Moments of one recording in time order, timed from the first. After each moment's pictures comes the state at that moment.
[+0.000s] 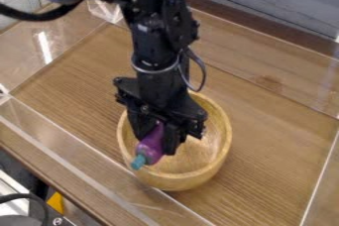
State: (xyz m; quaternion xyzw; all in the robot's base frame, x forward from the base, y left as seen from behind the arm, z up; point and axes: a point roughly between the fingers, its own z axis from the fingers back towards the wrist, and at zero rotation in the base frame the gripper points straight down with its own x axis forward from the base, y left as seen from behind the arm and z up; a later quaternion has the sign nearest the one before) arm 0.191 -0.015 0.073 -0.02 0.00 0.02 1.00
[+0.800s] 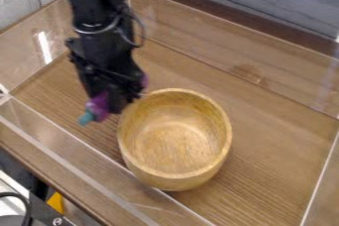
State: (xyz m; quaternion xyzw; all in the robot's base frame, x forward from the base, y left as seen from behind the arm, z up) arm 0.197 0.067 0.084 0.02 -0.04 -0.01 1.00
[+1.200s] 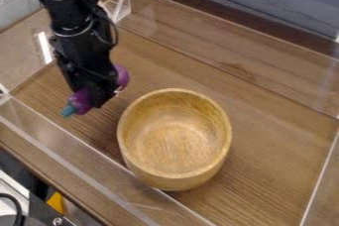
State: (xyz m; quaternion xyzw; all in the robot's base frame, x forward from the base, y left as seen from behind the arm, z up) arm 0.201 0.102 0.068 0.04 -0.06 -0.02 1.00
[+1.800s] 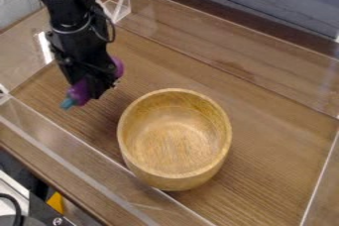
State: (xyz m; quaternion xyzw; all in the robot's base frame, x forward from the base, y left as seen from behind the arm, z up) arm 0.213 0.111 0.068 0.06 -0.07 0.01 1.00
